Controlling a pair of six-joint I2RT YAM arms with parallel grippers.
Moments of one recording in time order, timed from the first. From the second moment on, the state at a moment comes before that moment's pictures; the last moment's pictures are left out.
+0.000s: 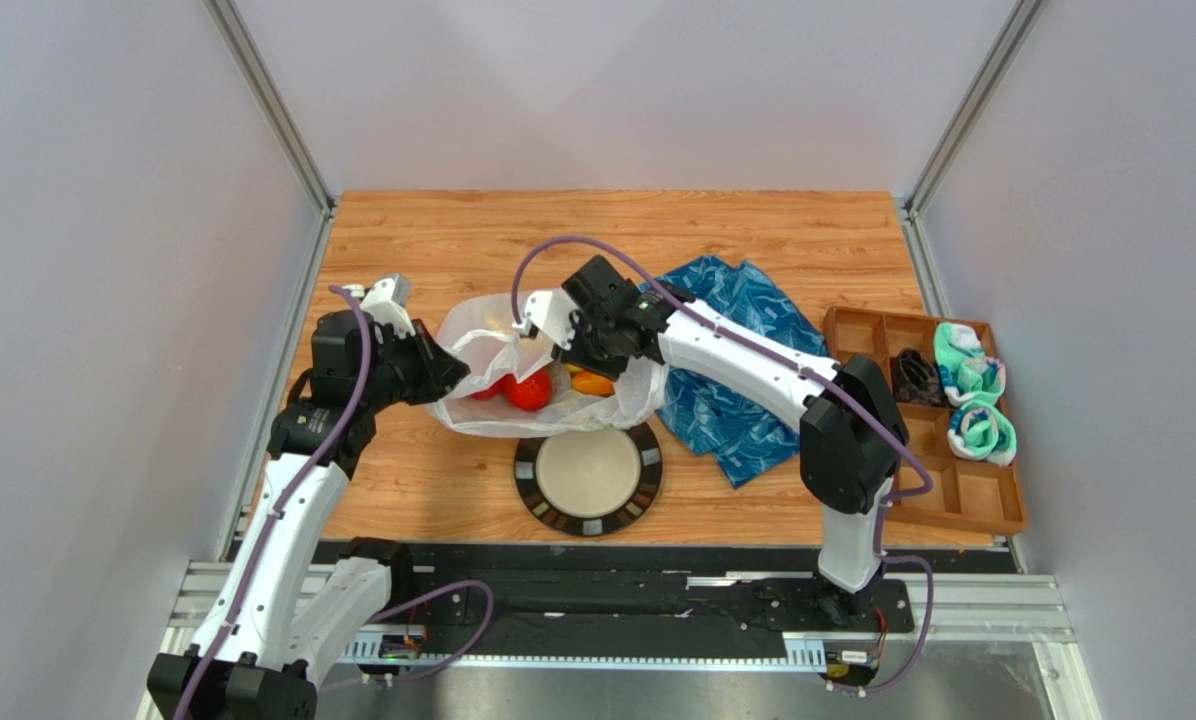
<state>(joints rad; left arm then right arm) -0.12 0.83 0.81 -0.53 0.33 -0.43 0.85 1.87 1.60 -0.73 -0.06 -0.53</state>
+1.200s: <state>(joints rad) -0.12 0.86 0.79 -0.49 0.39 -0.42 0.79 2.08 1.73 -0.78 -0.10 -0.63</state>
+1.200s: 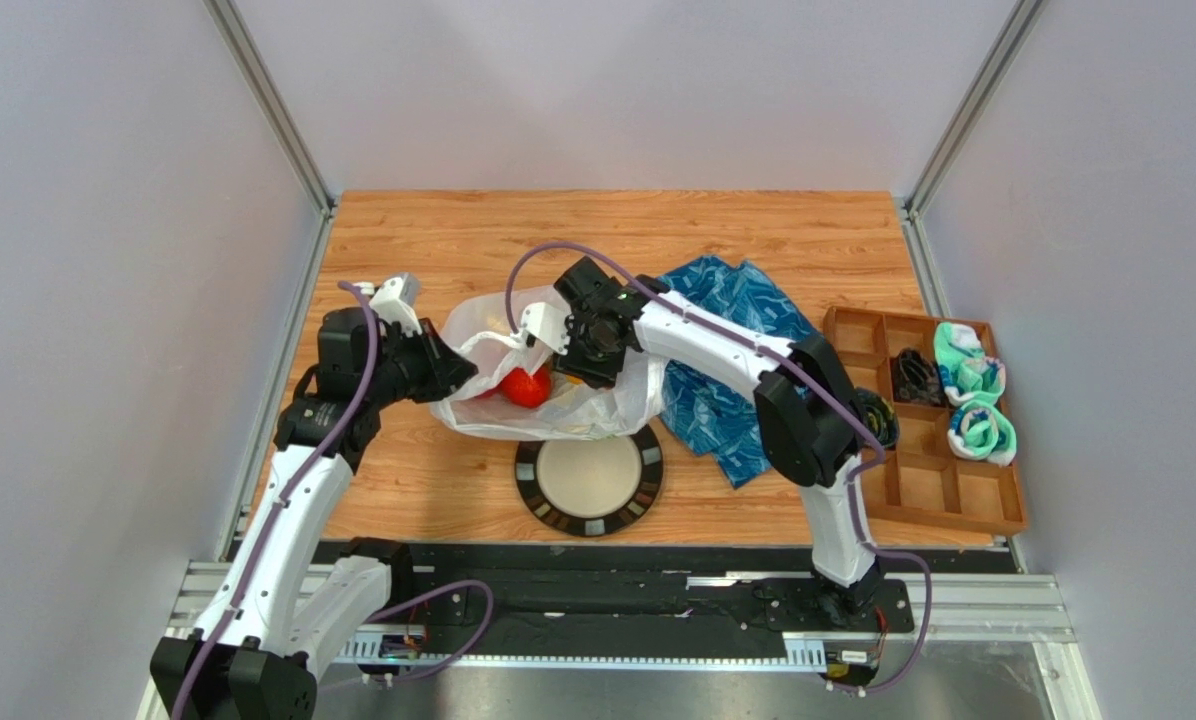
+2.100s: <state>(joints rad) -0.12 0.98 1.00 -0.34 0.37 -0.44 0.79 1.84 1.90 -0.63 -0.35 -0.39</state>
